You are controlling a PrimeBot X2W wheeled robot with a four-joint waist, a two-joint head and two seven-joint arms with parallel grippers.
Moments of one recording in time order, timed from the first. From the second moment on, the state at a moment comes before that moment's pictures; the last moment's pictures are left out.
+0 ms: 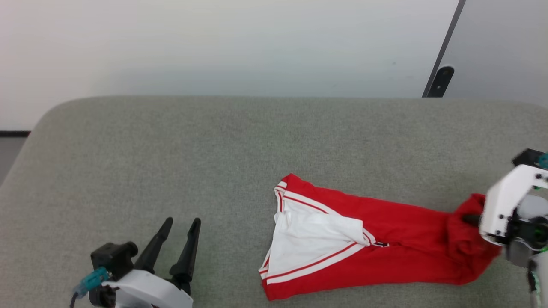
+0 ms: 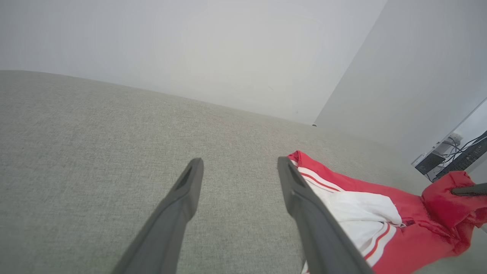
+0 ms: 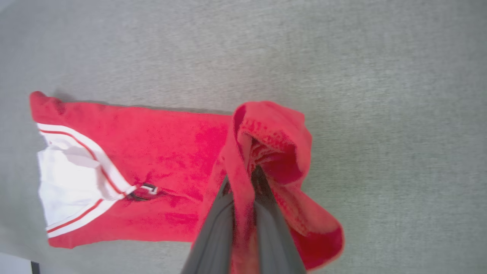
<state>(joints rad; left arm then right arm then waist) -0.15 0.33 -0.31 0.32 -0.67 -0.13 -0.26 -0.54 -0.23 -0.20 0.57 0.39 0.13 0.98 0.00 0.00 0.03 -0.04</state>
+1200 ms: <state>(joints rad) -0.23 0.26 -0.39 0.35 -0.69 -0.13 -0.26 -0.65 -0.05 0.20 0.58 0.50 0.13 0.87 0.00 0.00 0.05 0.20</state>
